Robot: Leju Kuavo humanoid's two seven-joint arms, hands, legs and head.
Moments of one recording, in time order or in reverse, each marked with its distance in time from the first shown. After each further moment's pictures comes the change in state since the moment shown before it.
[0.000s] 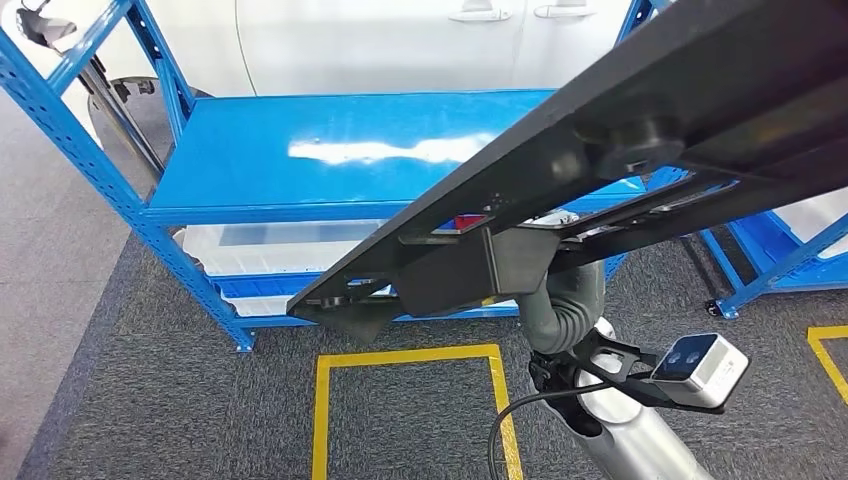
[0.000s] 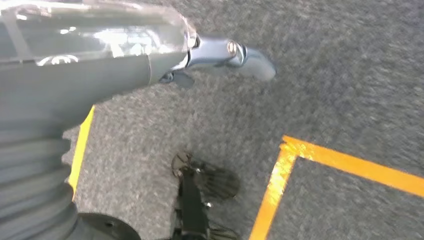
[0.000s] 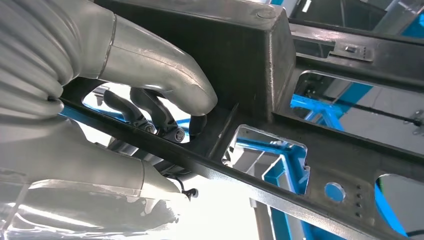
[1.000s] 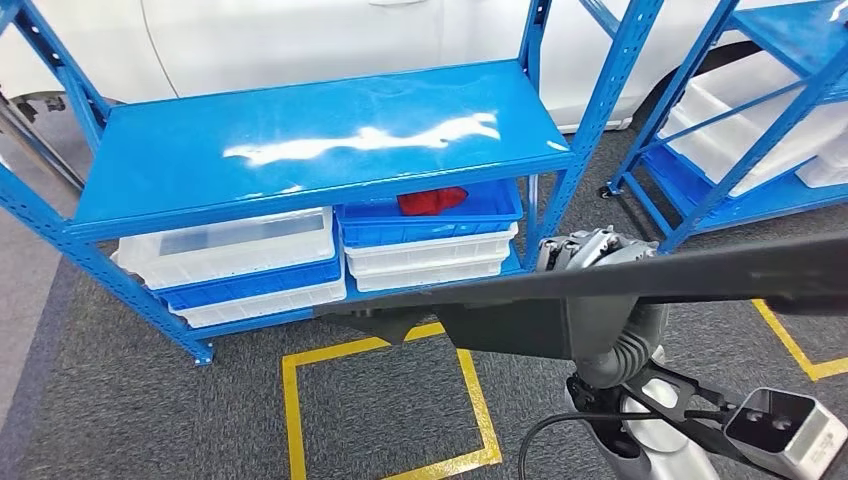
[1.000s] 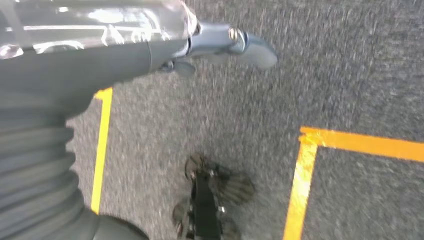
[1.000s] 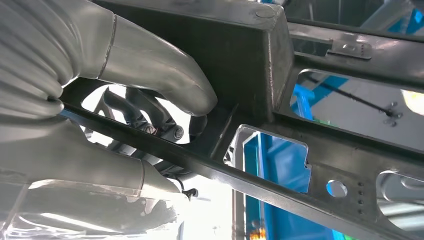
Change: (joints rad) left arm 0.007 -0.014 0.009 0.000 -0.029 0.094 0.009; right arm 0.135 0.009 -0.175 -0.151 0.078 0.164 -0.002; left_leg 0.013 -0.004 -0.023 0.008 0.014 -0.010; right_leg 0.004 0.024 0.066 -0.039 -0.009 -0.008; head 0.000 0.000
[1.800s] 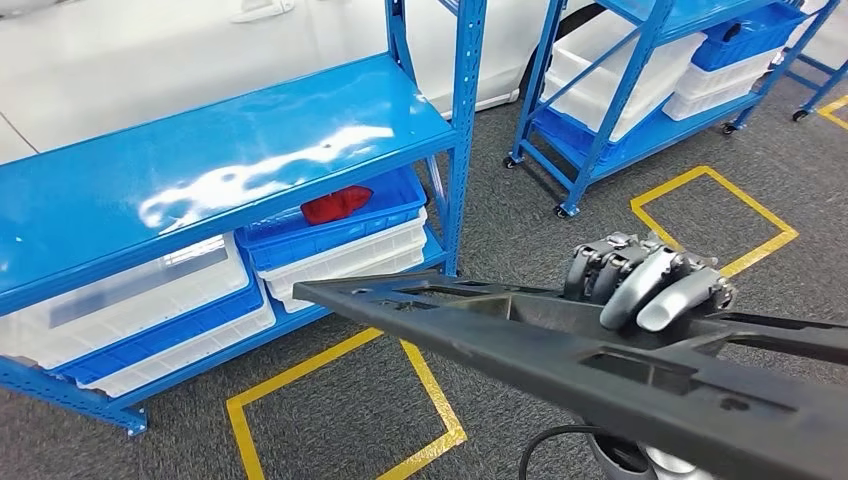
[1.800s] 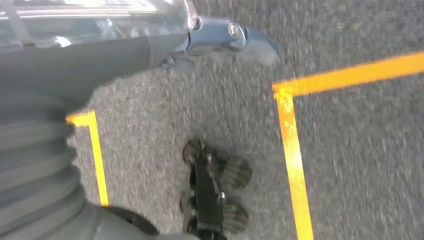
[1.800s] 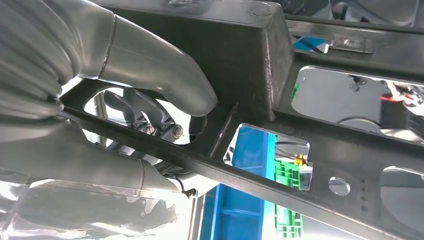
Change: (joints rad) left arm 0.000 0.033 -0.001 0.000 0.013 -0.047 -0.010; right arm 0.024 0.116 -0.063 -0.108 0.065 0.076 0.002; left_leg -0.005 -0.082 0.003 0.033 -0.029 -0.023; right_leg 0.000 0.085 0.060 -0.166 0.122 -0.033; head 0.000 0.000
